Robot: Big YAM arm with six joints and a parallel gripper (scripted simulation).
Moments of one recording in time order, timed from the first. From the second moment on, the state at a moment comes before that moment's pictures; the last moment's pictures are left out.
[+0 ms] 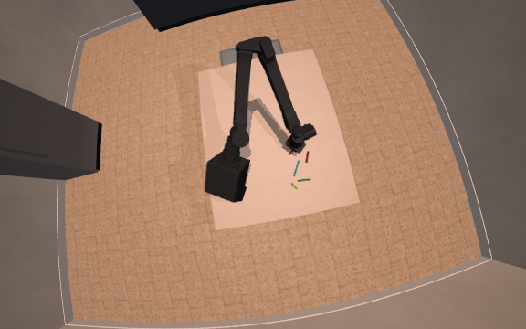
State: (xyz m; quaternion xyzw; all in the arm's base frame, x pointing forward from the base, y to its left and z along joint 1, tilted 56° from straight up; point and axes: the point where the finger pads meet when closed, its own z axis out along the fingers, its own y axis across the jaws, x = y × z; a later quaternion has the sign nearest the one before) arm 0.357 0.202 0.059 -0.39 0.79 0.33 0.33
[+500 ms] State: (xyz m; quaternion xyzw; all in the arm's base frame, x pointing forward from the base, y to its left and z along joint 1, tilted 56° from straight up) arm 0.356 0.202 0.058 -0.39 0.79 0.33 0.33
